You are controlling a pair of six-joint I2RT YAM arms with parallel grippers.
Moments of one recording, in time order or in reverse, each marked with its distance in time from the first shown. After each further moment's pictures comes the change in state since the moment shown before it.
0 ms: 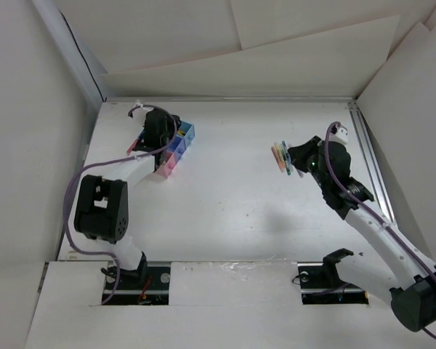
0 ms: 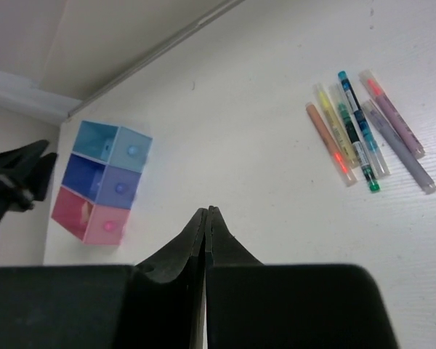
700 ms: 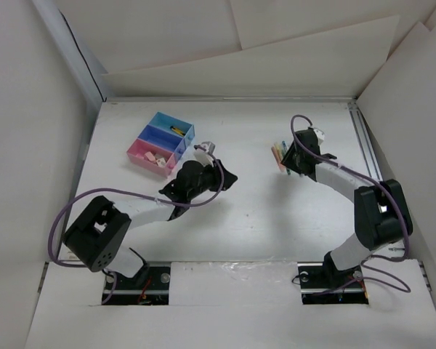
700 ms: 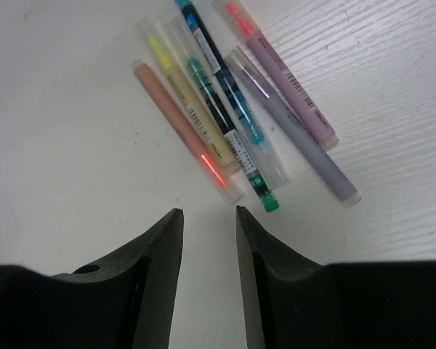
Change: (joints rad) left arm -0.489 -0.253 -0.484 0.301 0.348 0.332; right arm -0.116 0.613 0.117 -0.009 0.013 -0.039
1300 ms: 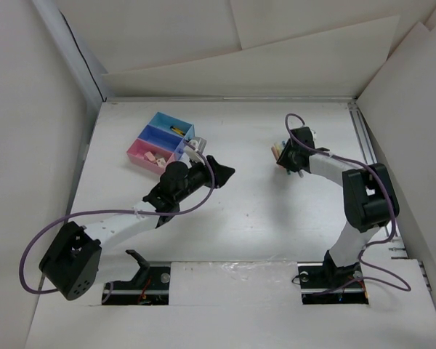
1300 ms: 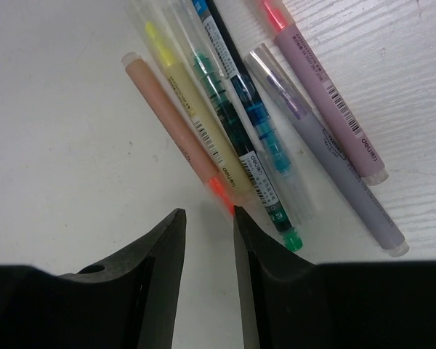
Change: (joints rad) left arm 0.000 -0.258 -0.031 -0.022 0.037 0.109; right arm -0.041 0.198 0.106 0.000 -0.119 -0.031
